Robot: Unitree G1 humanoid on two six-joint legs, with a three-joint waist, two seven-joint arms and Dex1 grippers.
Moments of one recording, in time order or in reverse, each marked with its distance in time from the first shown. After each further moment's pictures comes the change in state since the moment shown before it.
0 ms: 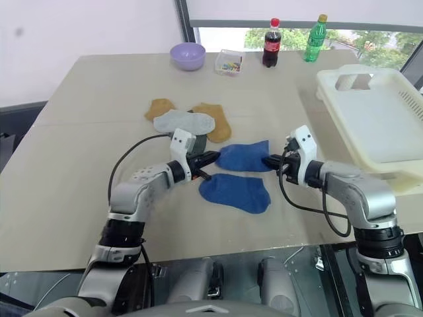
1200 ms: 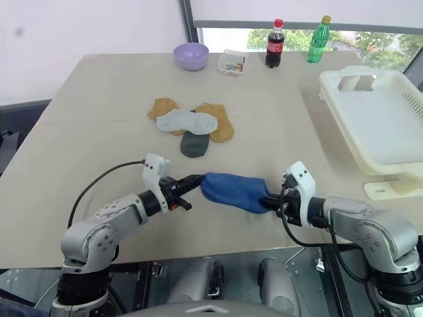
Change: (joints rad) left arm 0.335 0.083 0.105 -0.425 -0.265 0.201 0.130; right arm 0.262 -0.059 -0.028 -0.280 0.251 0.213 -0.148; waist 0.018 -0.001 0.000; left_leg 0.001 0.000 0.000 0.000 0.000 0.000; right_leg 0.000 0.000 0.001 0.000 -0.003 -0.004
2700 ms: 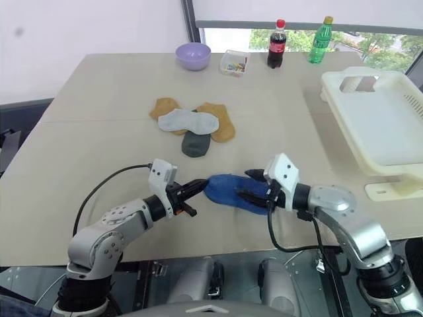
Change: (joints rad) left arm 0.036 0.020 -0.082 -0.006 0.030 -0.095 0.033; right arm -0.035 -0.015 0.275 0.126 -0.419 -0.705 0.284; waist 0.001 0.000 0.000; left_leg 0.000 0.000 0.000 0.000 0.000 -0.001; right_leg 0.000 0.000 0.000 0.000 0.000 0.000
